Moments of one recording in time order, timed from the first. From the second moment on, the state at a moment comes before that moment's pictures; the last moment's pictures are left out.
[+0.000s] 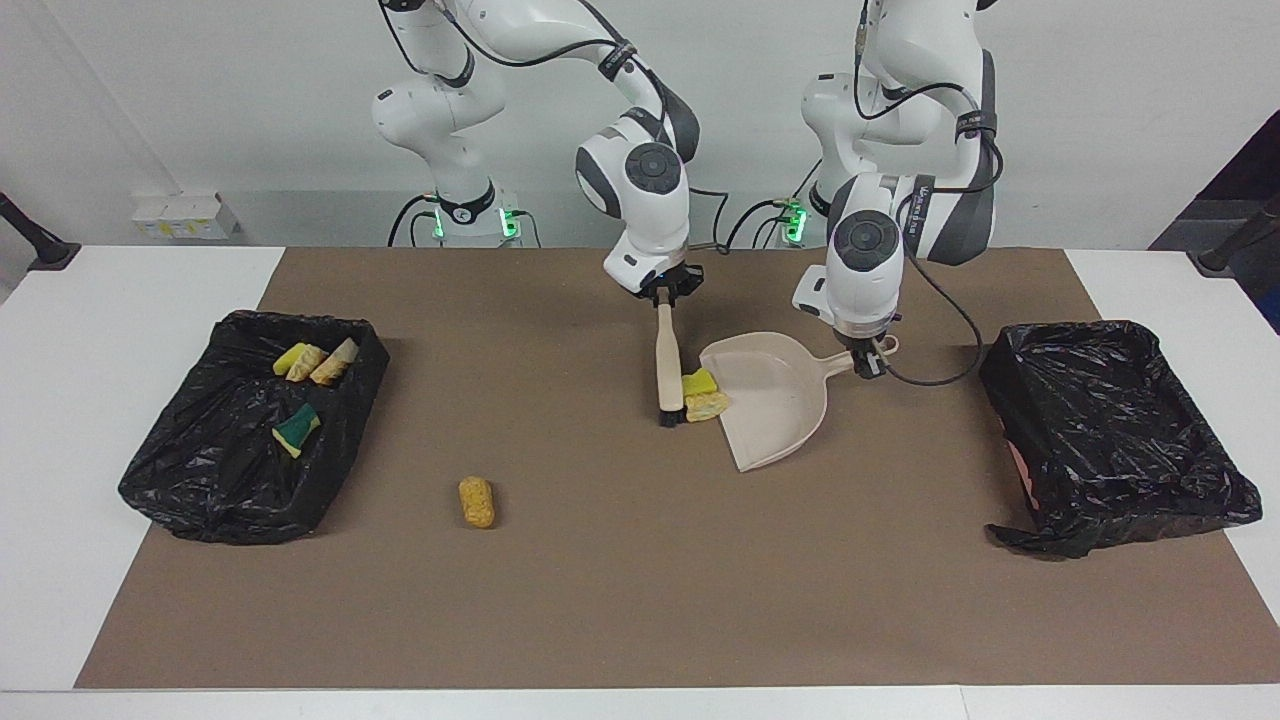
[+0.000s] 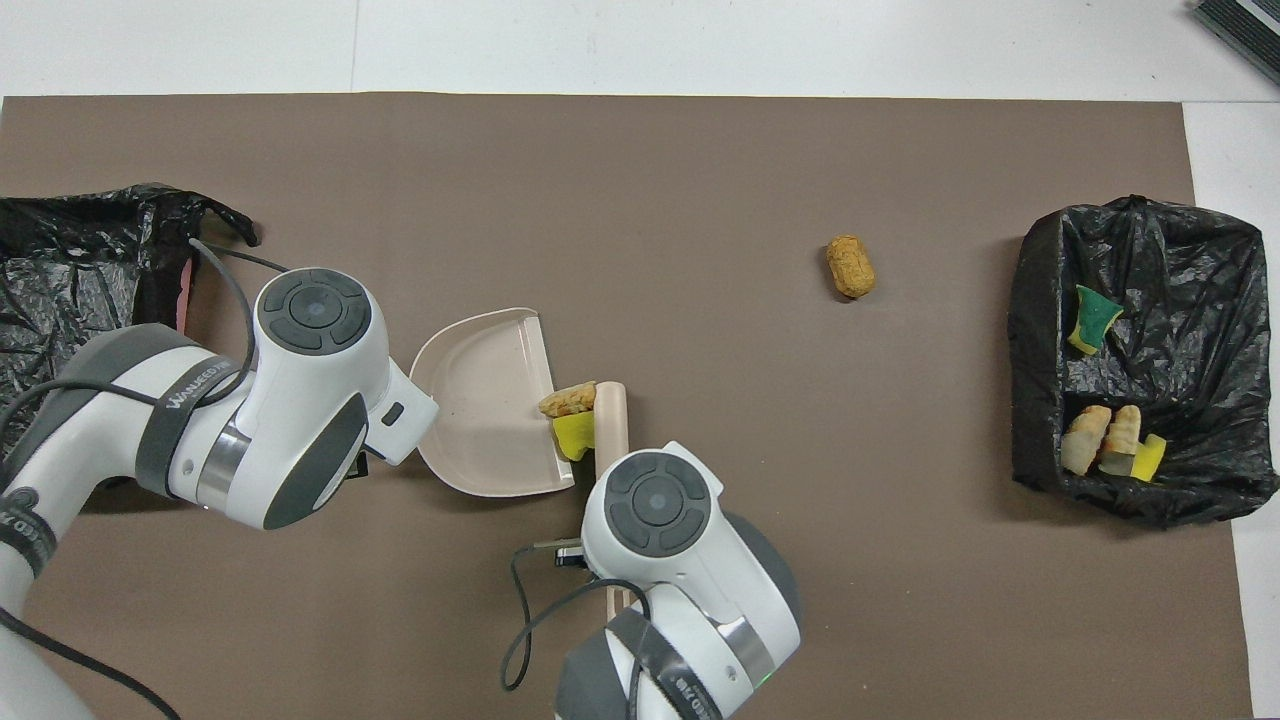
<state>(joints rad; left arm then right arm) -0.36 0.11 -0.01 -2.06 0.24 1.91 0.95 0.61 0.16 0.18 -2.05 0.23 2.10 0.64</state>
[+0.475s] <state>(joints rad) -0.36 0.07 0.00 -2.18 0.25 2.09 0.95 0.63 0.15 0.21 -1.95 0.23 2.11 0.56</state>
